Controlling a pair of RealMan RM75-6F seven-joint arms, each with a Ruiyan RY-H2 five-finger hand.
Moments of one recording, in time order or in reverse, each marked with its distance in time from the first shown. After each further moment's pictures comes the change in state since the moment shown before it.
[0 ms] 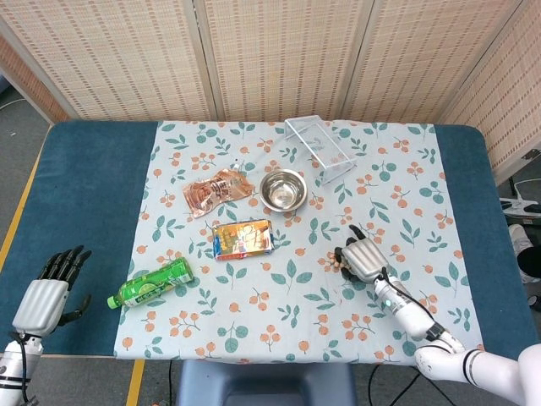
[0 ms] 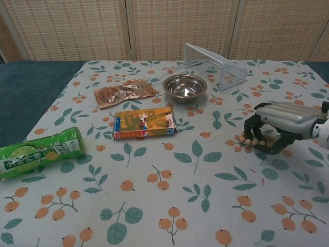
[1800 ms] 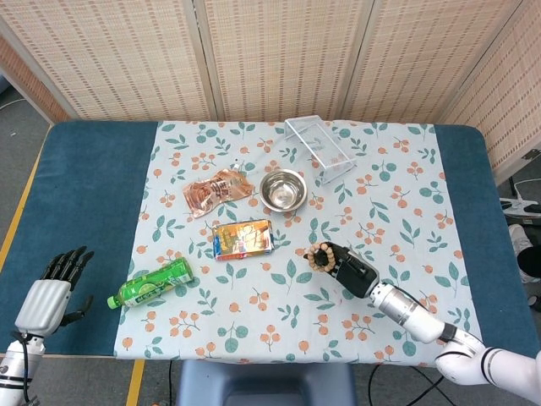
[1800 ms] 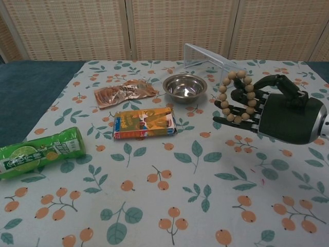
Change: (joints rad) left arm -0.005 0.001 0.004 -0.006 0.002 -0.009 -0.002; right arm 0.015 0.085 -0.074 0.005 -0.482 0.157 2.492
